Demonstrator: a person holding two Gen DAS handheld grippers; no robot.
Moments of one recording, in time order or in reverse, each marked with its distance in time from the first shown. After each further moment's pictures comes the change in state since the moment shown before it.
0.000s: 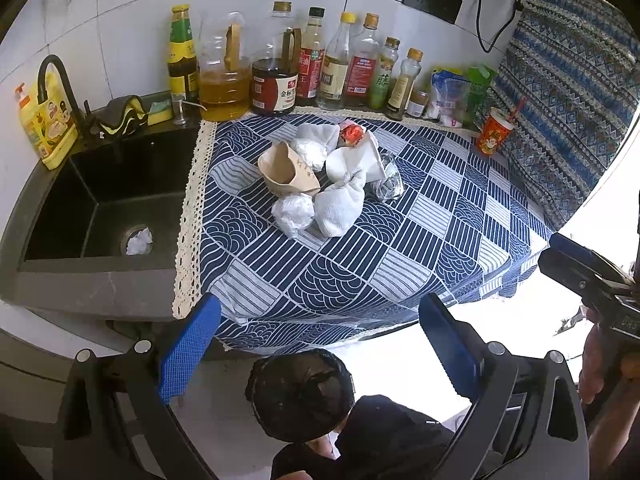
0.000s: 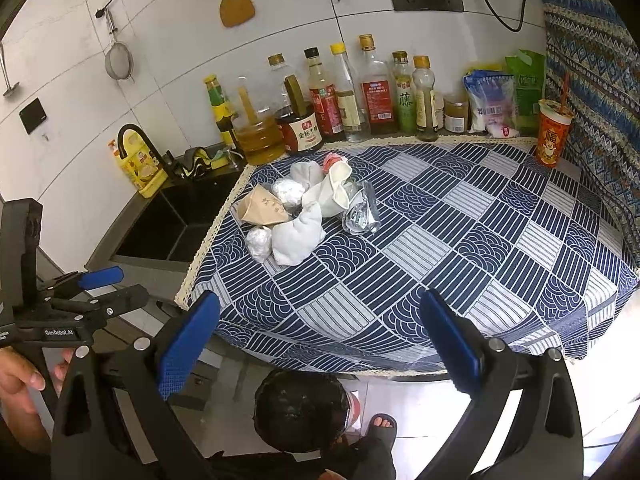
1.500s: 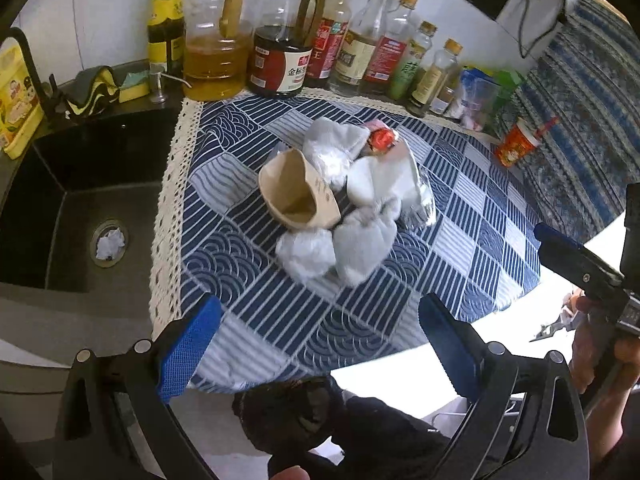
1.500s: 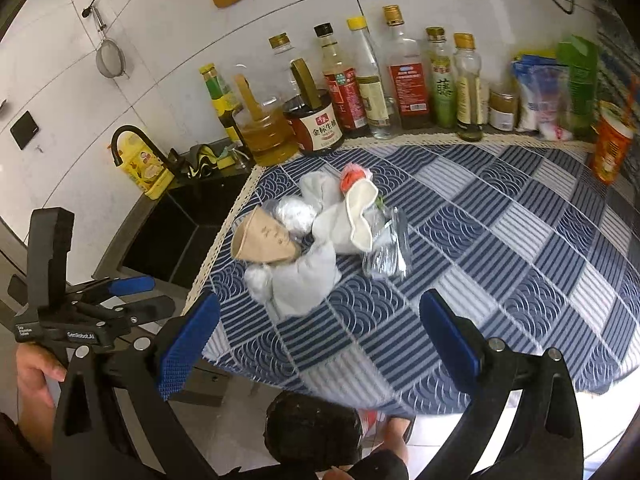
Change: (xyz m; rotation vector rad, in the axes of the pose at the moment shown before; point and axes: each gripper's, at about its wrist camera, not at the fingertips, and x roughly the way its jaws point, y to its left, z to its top) left arm 0.094 0.045 0.079 -0.086 0.120 -0.075; right arm 0.112 -0.024 0.088 -0.010 0.103 0.123
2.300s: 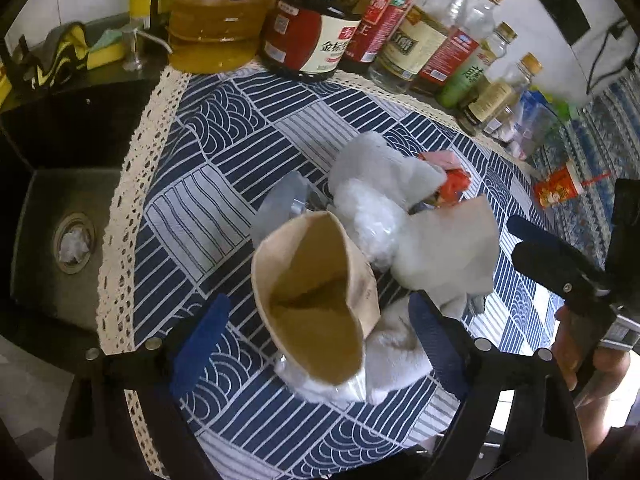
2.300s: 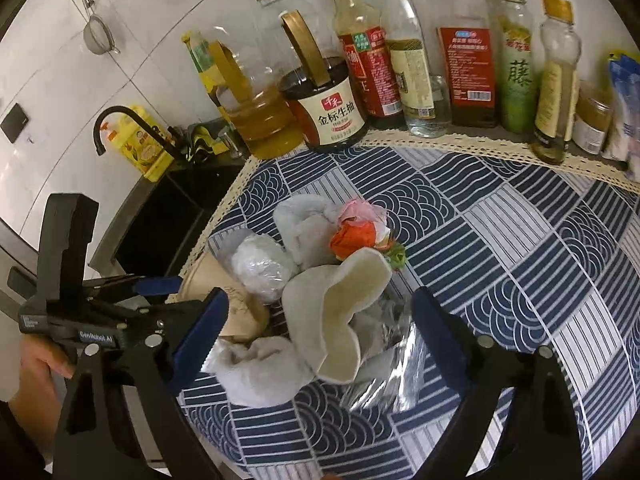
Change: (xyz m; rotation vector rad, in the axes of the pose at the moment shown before) left arm 0.109 0.035 0.072 -0.145 0.095 -0.026; right arm 0.130 -0.037 0.076 -0.096 0.128 0.141
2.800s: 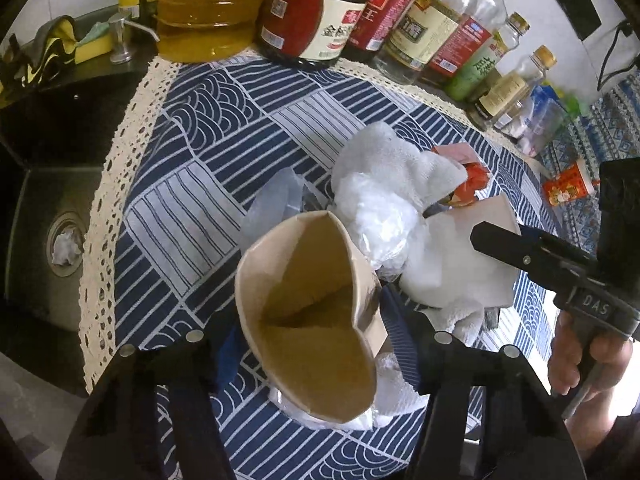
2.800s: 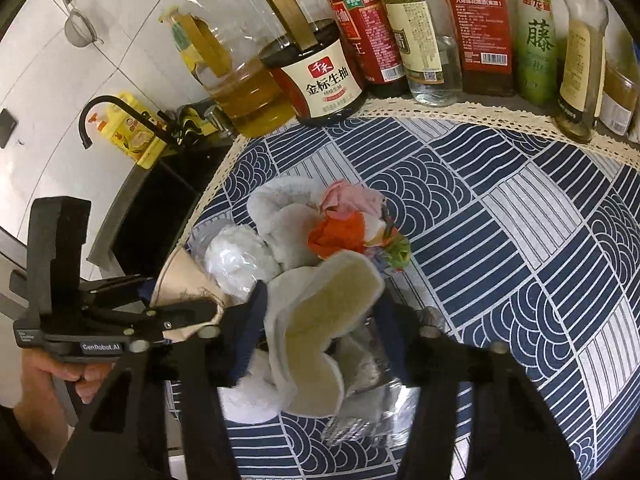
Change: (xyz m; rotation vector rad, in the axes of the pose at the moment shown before) left arm 0.022 -0.001 0.007 0.003 0.016 0.023; right arm 0.037 -0.016 0.007 0.031 0.089 0.028
